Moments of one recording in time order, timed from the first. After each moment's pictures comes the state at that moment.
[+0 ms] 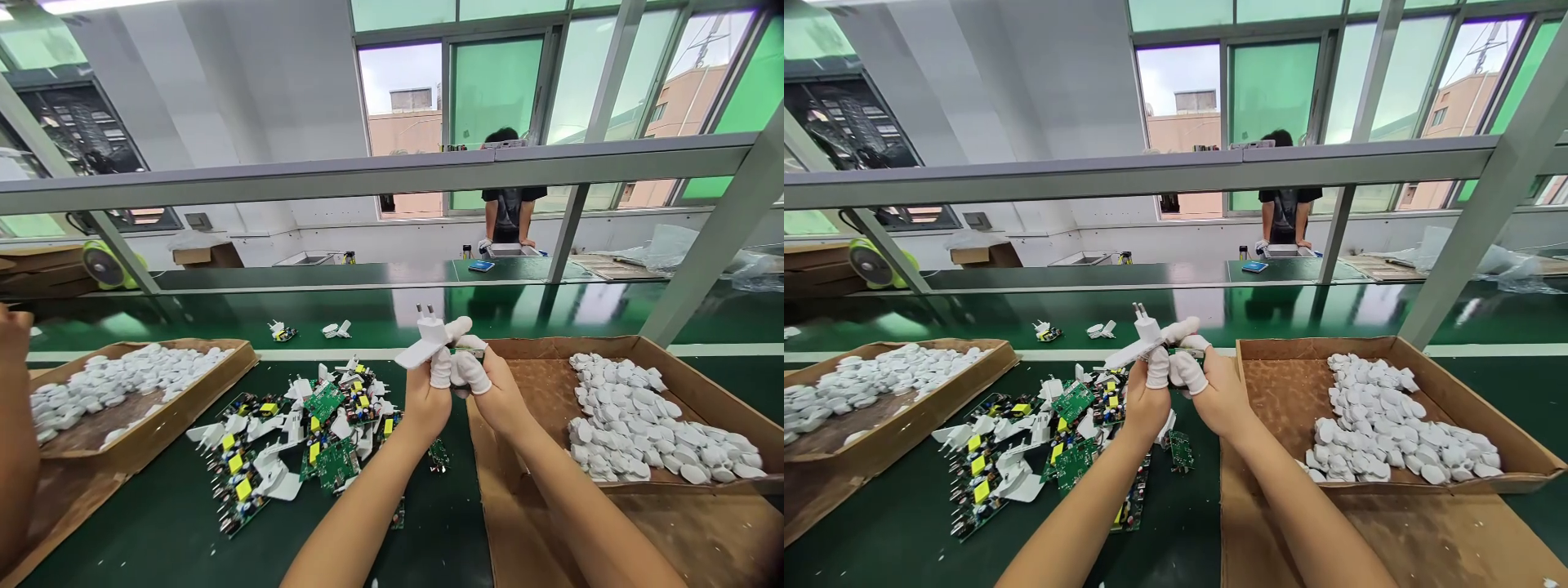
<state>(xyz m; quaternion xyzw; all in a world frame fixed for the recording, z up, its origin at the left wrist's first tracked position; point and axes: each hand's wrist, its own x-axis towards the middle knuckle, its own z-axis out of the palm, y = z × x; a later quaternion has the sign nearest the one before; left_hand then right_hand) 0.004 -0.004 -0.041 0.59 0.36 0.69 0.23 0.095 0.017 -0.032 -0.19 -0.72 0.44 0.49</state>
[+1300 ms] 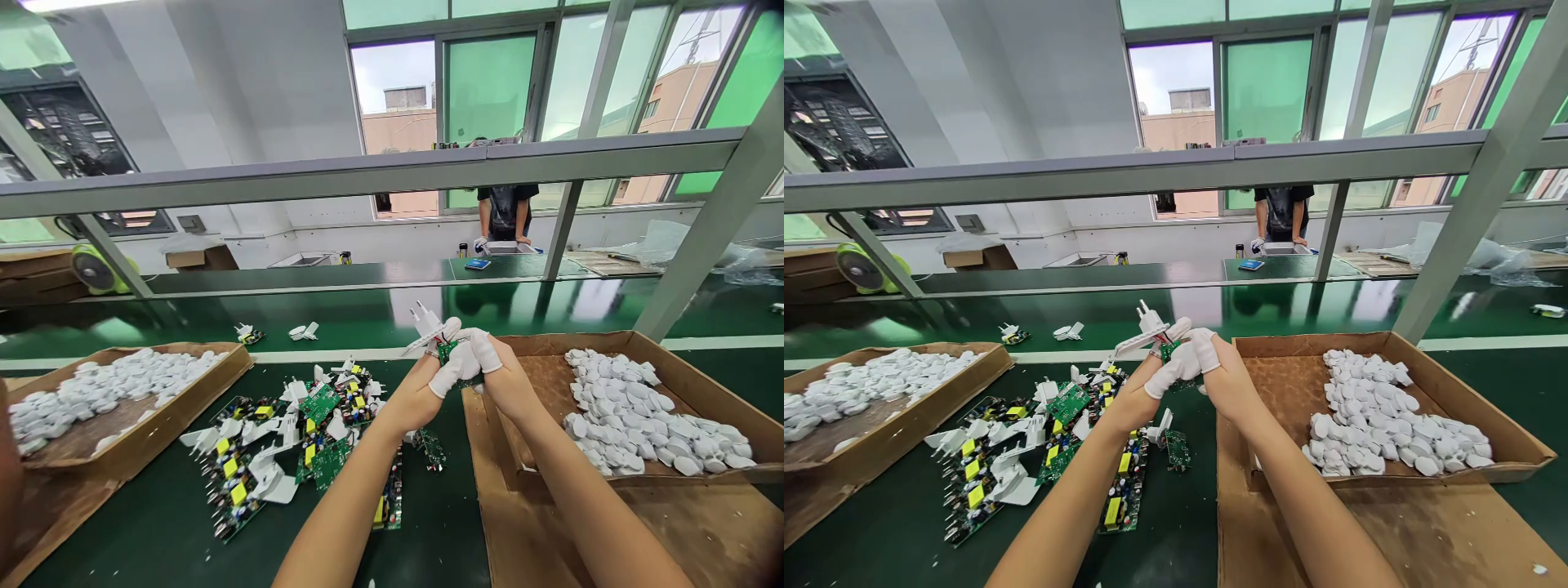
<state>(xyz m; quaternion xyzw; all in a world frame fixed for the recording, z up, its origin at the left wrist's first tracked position) -0.019 0.001 -0.037 0.70 0.35 0.53 0.33 0.106 0.019 -0.021 -0.29 -0.69 0.44 0.50</state>
